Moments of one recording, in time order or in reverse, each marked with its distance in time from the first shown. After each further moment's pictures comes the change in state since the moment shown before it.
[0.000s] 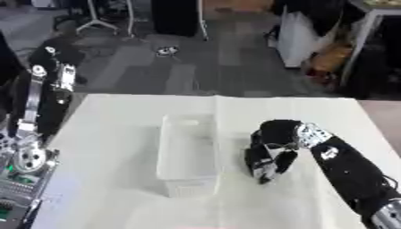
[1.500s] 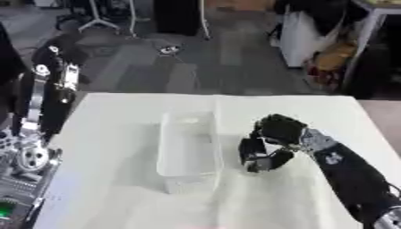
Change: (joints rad) left arm 0.000 0.000 0.000 0.000 0.000 0.000 -0.001; right arm 0.028 0.004 -0.029 -0.009 -0.144 -0.025 -0.342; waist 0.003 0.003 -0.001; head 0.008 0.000
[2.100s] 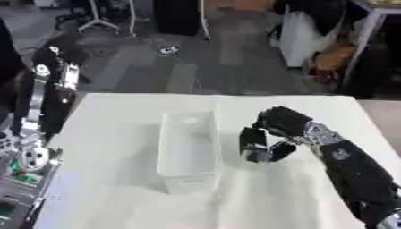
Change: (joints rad) left arm 0.000 0.000 0.000 0.000 0.000 0.000 0.000; right arm 0.026 0.002 -0.043 -0.161 -0.262 -0.022 0.131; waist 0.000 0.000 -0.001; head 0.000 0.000
